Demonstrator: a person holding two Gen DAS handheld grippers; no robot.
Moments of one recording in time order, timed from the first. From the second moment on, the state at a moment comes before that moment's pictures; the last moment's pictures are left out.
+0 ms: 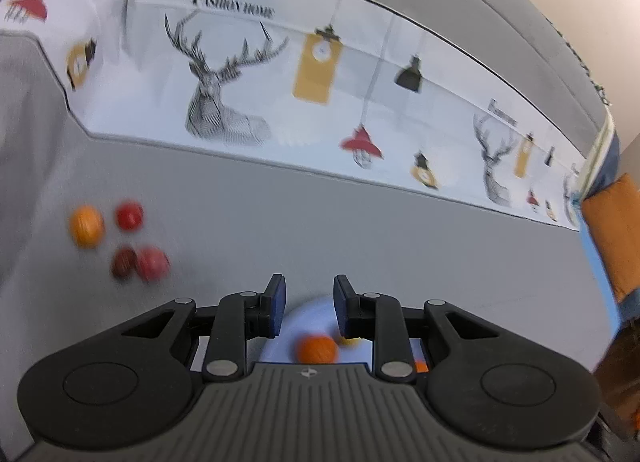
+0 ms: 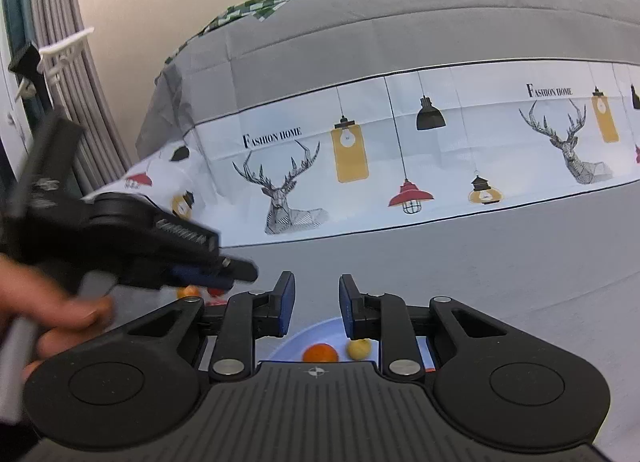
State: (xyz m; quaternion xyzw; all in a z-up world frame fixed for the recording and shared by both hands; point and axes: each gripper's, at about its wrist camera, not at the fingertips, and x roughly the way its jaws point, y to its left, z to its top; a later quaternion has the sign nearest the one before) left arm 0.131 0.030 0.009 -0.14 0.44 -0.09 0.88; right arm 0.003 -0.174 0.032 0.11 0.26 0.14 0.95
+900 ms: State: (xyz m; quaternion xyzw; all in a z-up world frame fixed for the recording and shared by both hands) left arm 0.172 0.172 -0.037 -0.33 0.48 0.07 0.81; right arm 0.106 -0.081 -0.021 0.09 0.37 0.23 0.89
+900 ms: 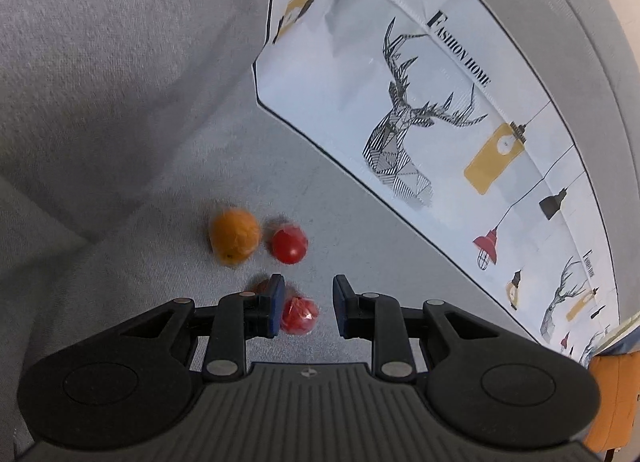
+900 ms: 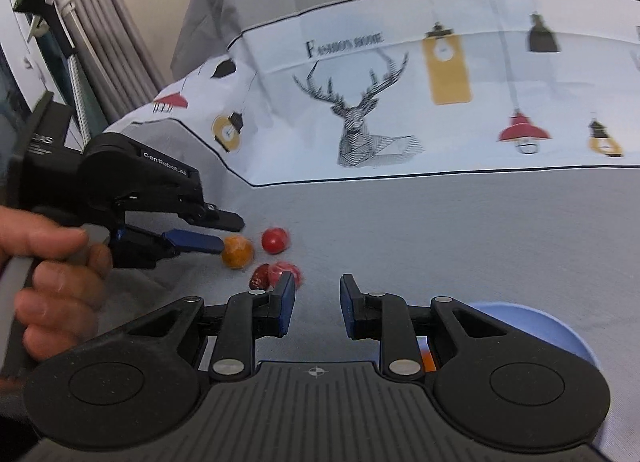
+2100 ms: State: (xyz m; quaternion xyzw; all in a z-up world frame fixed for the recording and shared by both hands) left arm 0.193 0.160 -0.078 -0.30 0.53 0.13 0.78; right arm 0.196 -0.029 -0.070 0.02 0.47 0.18 0.86
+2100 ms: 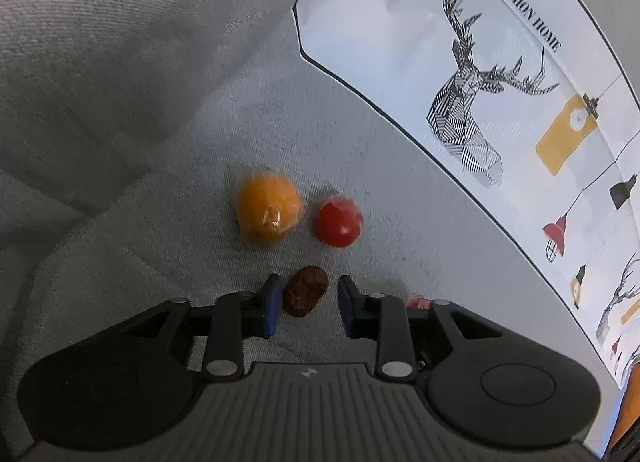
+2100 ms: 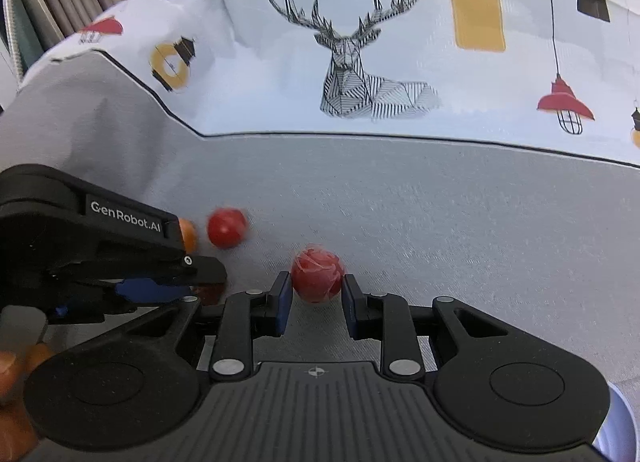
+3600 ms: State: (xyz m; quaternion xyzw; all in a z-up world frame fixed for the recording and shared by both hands) left arm 0.192 0.139 -0.070 -0.21 0.52 0.12 0.82; right arm 0.190 -0.032 -0.059 0.03 0.45 0.19 0.87
